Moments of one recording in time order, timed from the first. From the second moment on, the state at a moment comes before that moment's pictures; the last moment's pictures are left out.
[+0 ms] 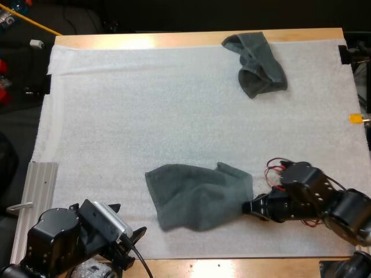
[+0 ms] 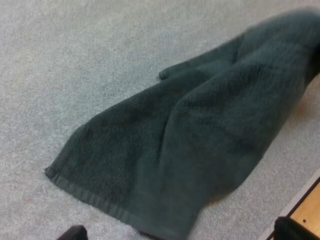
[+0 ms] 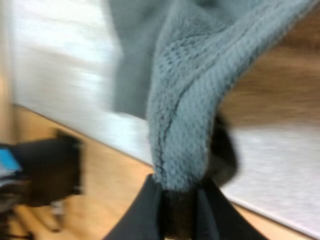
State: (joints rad) left arm -0.41 0.38 -0.83 1.33 0.31 -1.66; right arm 0.77 0.88 -0.74 0.85 -0.39 -1.03
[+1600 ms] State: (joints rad) left arm -0.41 0.73 -0.83 1.21 0.31 -1.63; right arm 0.77 1.20 -0.74 0.70 -0.10 -1.27
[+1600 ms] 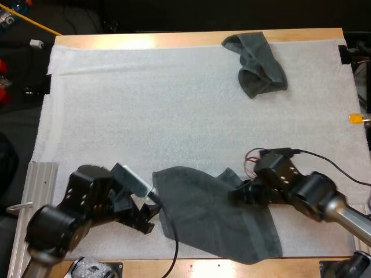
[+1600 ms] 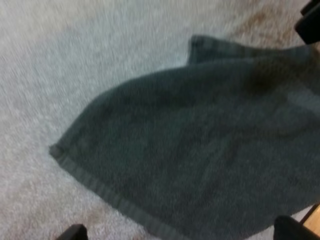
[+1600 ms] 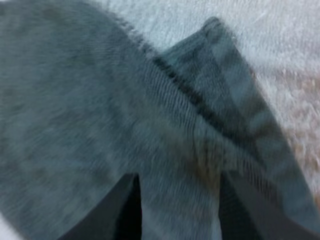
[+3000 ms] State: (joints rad) left arm -0.41 0.80 -0.82 1.17 0.37 -1.64; right arm 0.60 1.61 -0.76 0.34 -0.26 -1.36
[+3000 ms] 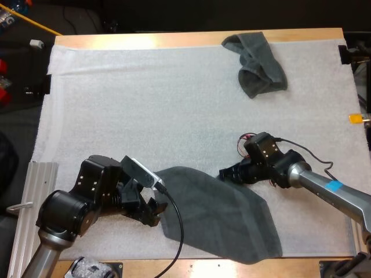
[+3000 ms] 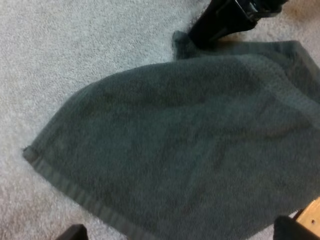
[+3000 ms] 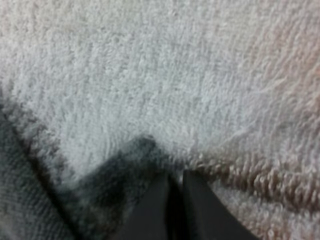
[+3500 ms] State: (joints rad) left arm -0.41 0.80 -0.71 0.99 0.37 -1.64; right arm 0.60 1.42 -0.76 0.40 0.14 -1.37
